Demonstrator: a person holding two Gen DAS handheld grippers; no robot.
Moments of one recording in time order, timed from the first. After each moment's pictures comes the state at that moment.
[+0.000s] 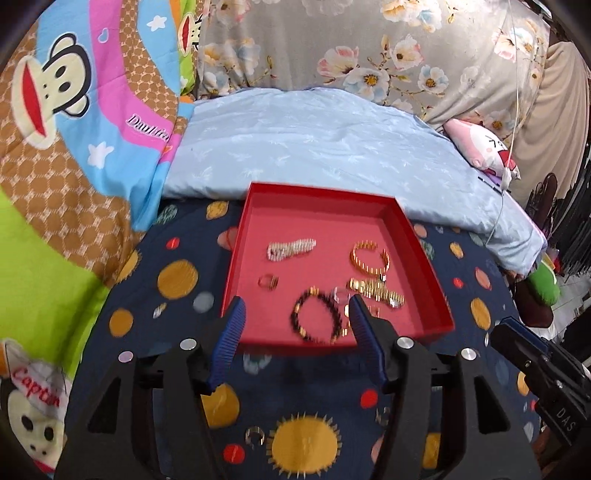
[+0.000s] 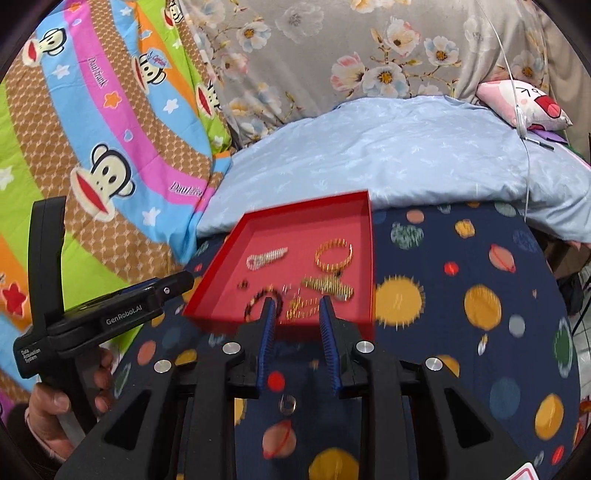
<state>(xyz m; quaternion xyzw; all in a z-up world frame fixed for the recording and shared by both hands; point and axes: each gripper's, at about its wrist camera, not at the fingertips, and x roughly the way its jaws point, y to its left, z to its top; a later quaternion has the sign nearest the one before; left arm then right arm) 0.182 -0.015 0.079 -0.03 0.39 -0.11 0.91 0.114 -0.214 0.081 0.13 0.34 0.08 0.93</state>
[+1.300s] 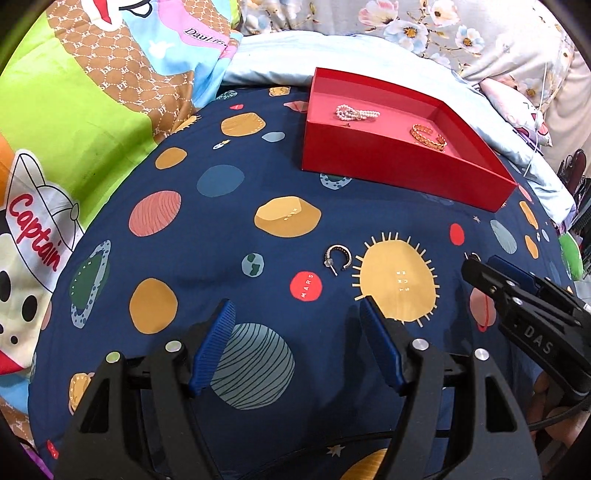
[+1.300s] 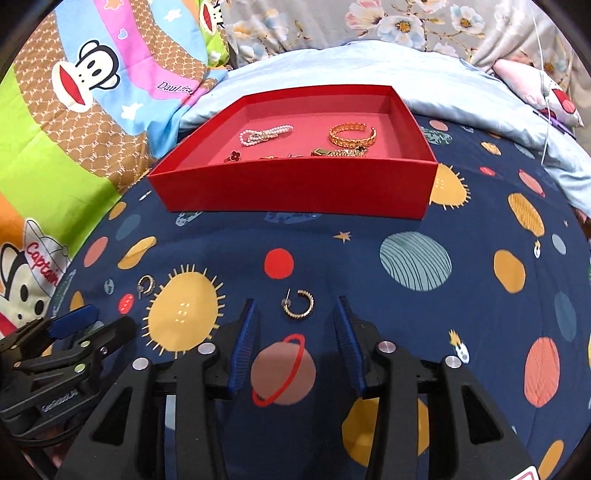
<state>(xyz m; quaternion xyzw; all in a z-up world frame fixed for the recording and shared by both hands) 0.099 0.036 -0.023 -0.03 0.46 -0.05 0.88 0.112 -0.152 -0.019 0.05 0.44 0.06 0.90</state>
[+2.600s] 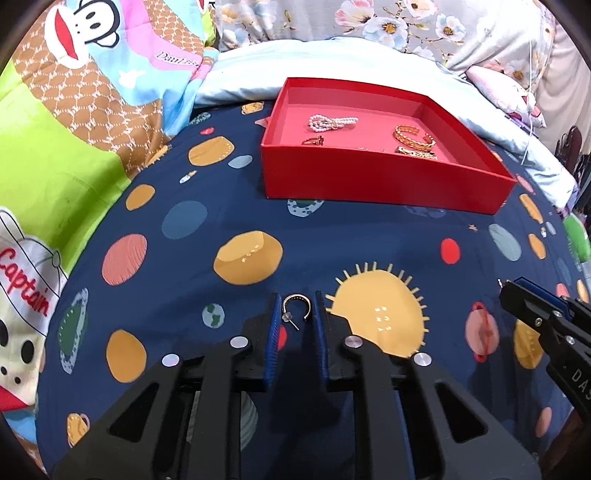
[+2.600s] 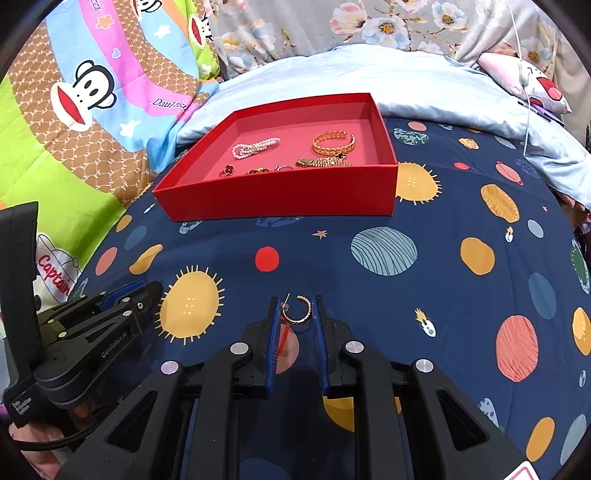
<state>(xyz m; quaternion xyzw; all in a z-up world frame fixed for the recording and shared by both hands) 0.122 0.008 -0.022 0.01 0.44 -0.06 0.89 0.088 -0.169 0.000 0.08 0.43 0.05 0.90</state>
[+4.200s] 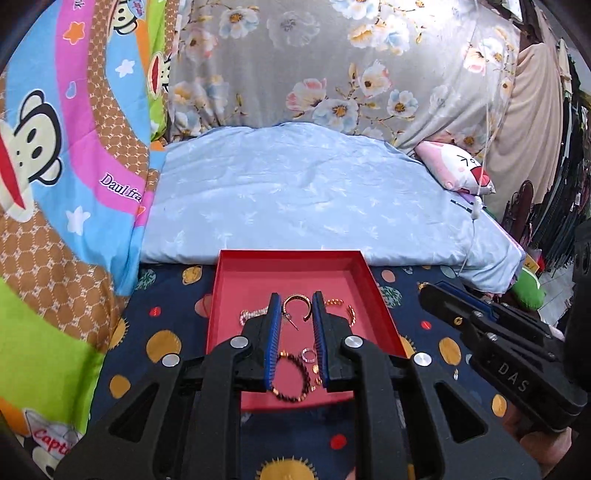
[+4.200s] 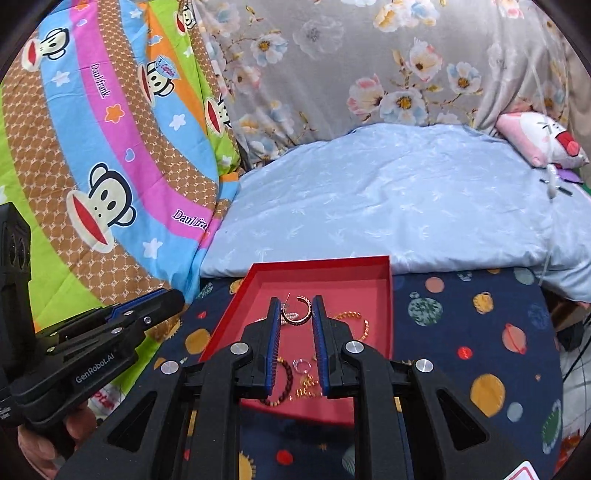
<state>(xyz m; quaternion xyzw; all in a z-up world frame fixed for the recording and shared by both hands) 0.220 -0.036 0.143 -0.02 0.33 -0.16 0.93 0.208 -0.210 0.134 0.12 0.31 0.10 0.94</state>
